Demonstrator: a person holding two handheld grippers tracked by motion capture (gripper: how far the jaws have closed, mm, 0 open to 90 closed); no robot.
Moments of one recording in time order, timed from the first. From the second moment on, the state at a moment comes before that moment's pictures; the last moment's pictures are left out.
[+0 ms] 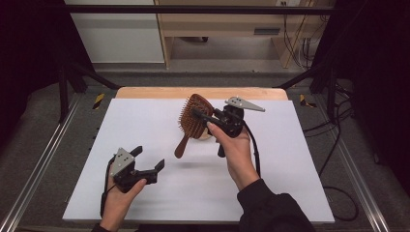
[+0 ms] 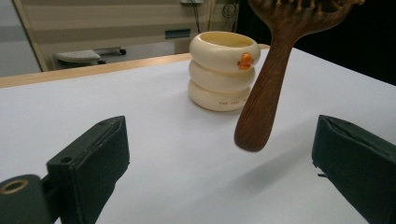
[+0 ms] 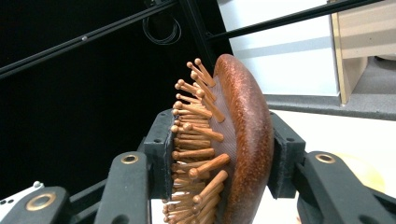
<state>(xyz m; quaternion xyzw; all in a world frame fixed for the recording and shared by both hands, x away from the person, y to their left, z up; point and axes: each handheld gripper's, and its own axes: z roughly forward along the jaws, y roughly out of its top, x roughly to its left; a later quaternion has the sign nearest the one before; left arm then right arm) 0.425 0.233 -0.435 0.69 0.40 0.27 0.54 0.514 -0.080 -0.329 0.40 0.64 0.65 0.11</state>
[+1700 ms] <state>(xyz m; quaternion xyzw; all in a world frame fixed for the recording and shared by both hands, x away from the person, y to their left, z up) 0.431 0.263 -0.445 0.66 0.43 0.31 0.53 0.579 -0.096 -0.281 0.44 0.56 0.69 0.13</state>
